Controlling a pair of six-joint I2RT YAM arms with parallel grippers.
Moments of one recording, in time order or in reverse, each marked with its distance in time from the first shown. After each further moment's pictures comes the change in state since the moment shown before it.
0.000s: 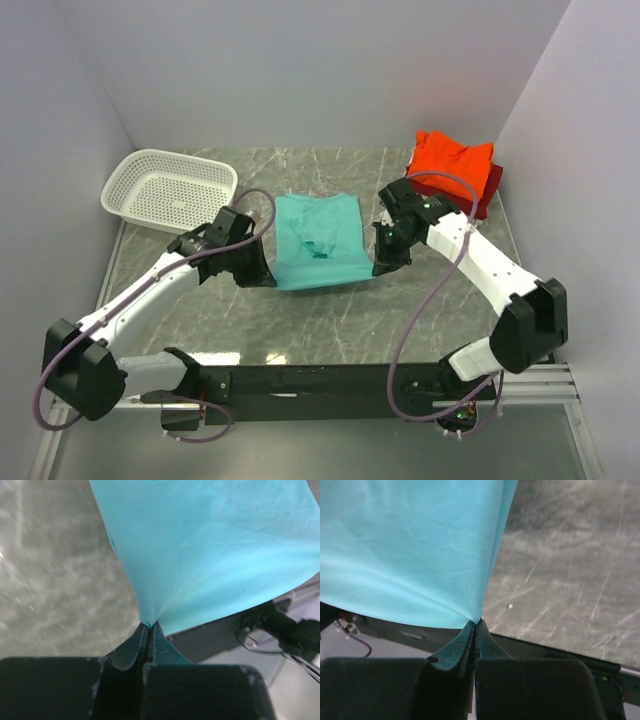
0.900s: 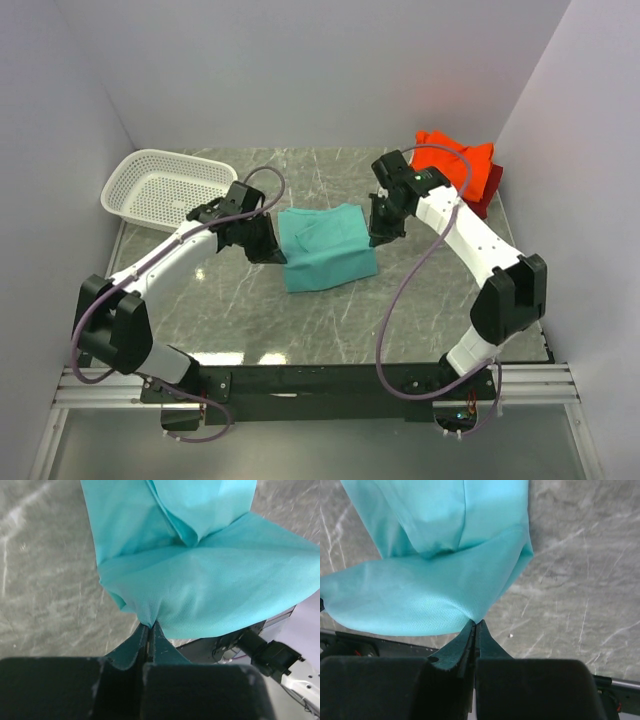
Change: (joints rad) left arm 0.042 0.230 0.175 0.032 0.058 -0.032; right arm -0.016 0.150 0.257 -0.051 0.113 0.029
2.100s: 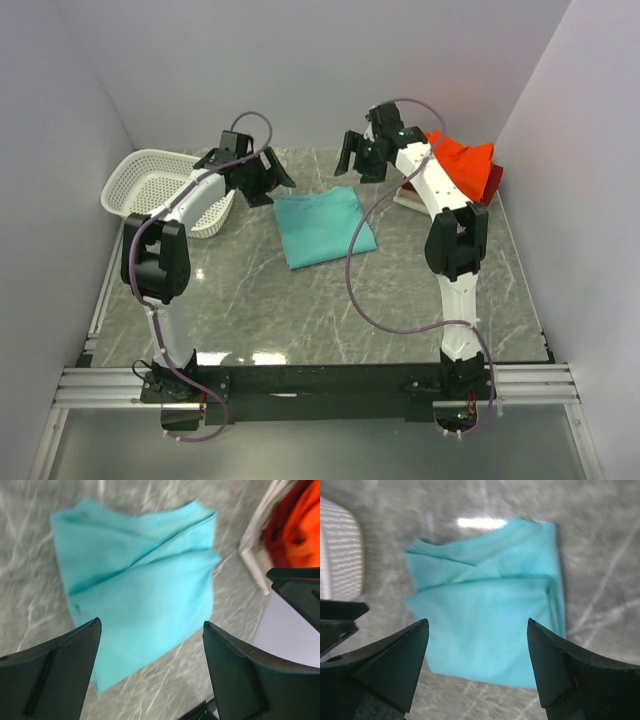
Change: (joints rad) left arm 0.219 0.497 0.461 0.202 0.075 -0.013; right arm -0.145 0.615 0.661 0.219 -0.151 -0.088
